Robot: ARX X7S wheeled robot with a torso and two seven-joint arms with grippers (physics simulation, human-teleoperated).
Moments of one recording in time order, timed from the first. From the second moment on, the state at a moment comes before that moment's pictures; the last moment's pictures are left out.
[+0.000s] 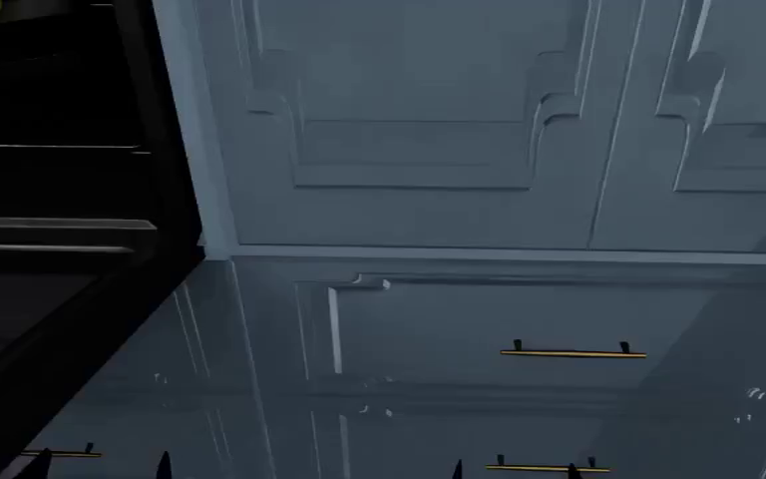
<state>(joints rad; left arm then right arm) 0.00 0.00 0.00 0.00 0.00 0.00 0.00 0.00 0.00 0.00 0.00 0.00 0.00 0.00</state>
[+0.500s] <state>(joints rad) 0.00 -0.05 0.06 -0.01 -0.04 0.01 -0.06 0.00 0.05 -0.06 0.00 0.04 -0.02 0.07</state>
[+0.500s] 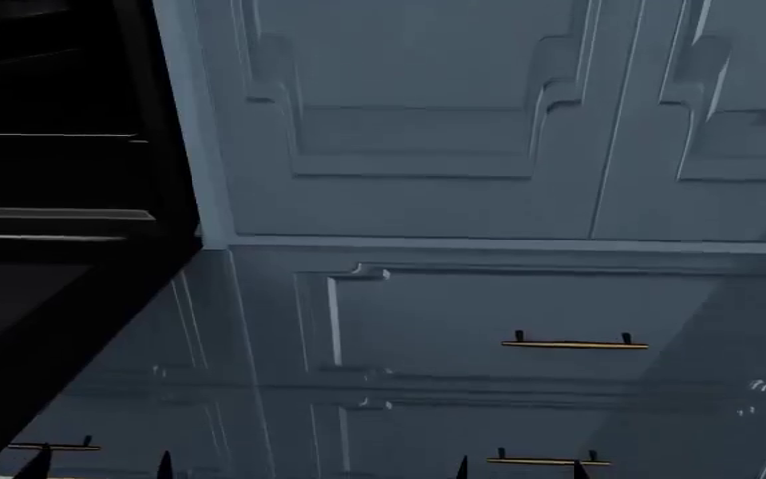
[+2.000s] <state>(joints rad) -0.02 -0.13 0.16 -0.01 -0.10 0.00 -0.17 0.02 0.13 -0.17 0.02 0.08 -0.03 0.19</state>
